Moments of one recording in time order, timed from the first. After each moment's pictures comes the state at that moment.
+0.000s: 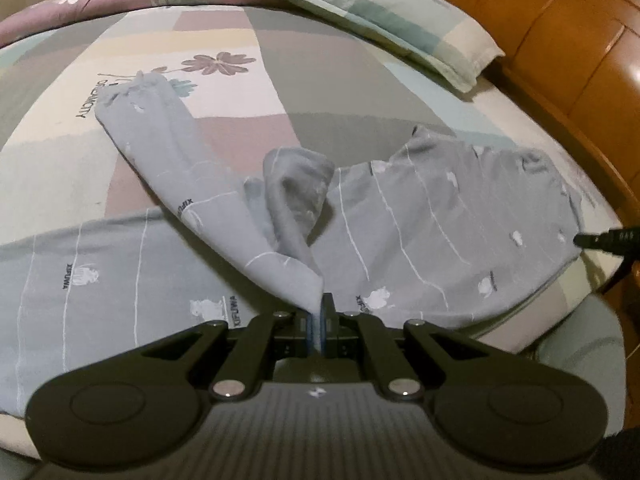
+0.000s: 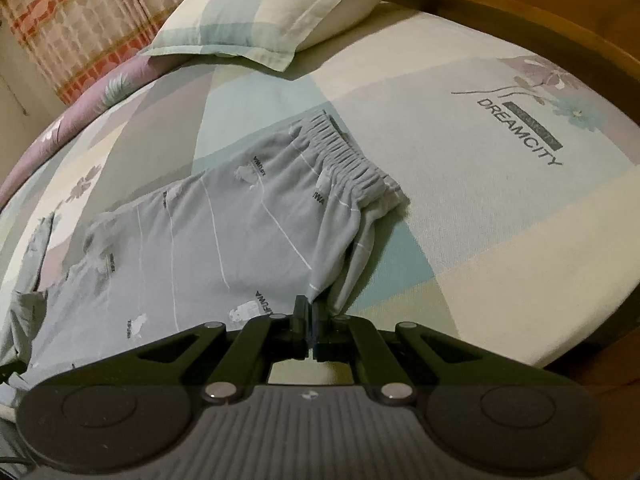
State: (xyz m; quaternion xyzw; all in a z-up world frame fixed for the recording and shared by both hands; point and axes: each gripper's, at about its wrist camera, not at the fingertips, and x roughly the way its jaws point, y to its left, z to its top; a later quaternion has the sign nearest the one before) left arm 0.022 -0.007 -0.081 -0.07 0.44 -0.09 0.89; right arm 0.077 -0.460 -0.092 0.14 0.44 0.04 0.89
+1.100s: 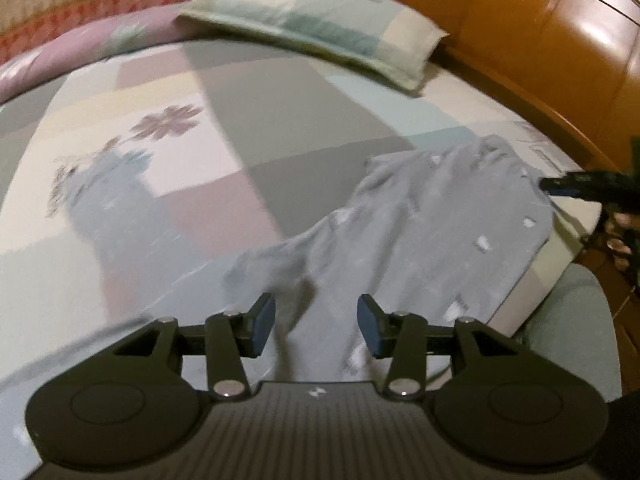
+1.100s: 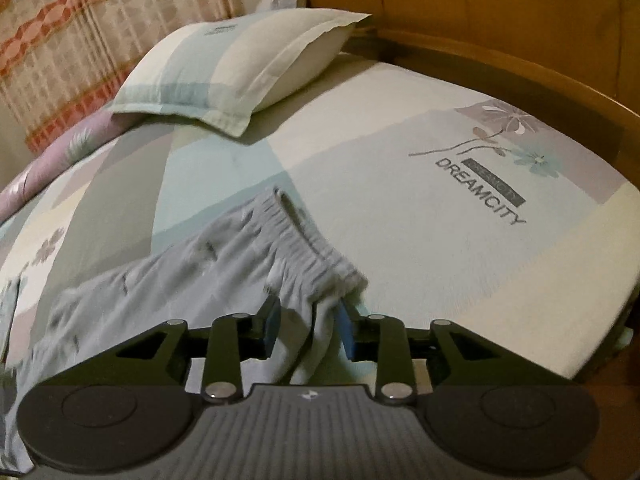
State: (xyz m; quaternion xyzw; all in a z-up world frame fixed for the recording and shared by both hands) left arm 0.048 -0.022 -0.038 0.02 0.42 -0.17 0.89; right arm 0.103 -0.473 -0.081 0.16 0.36 -0.03 0.92
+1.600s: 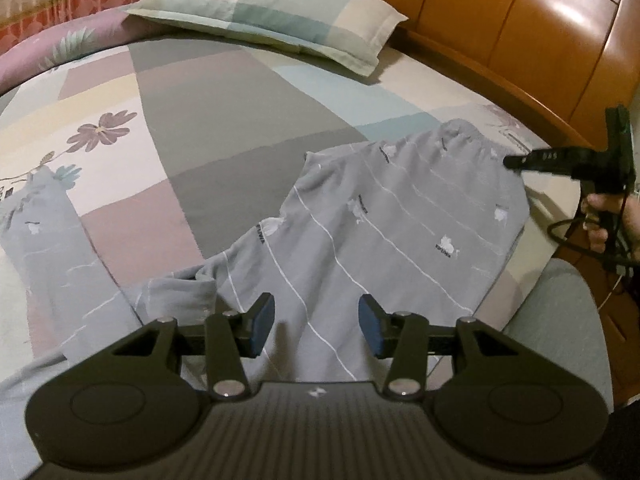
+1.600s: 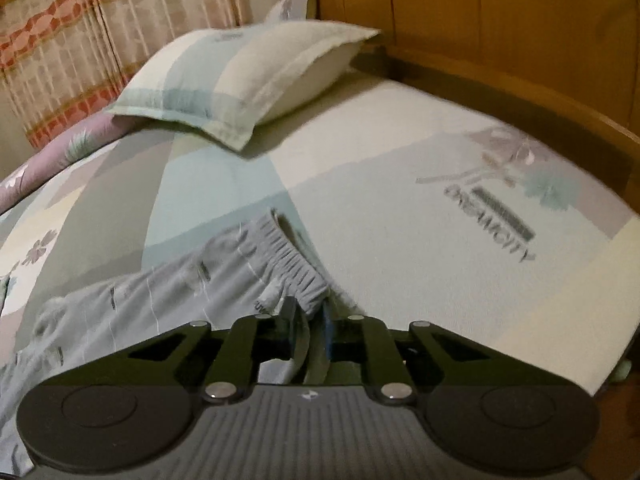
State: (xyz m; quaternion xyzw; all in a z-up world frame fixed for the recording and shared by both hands) left arm 0.065 -0.062 -0.056 0.03 0.43 -0.22 0.88; right arm 0.117 -0.471 -0.078 0.12 0.34 -0.03 0.93
